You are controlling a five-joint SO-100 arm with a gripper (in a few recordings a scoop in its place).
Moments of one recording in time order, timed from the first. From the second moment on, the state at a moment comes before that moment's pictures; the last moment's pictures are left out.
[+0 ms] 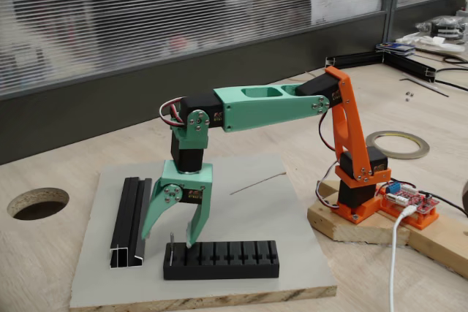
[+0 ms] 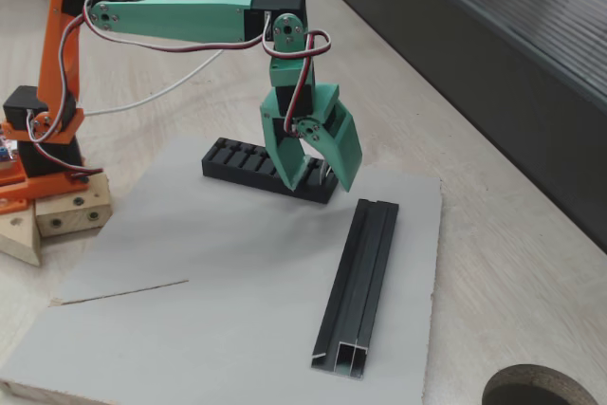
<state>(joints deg) -28.2 68.6 70.8 79.6 113.7</state>
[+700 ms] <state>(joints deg) -27.6 67.4 70.8 77.5 113.7</state>
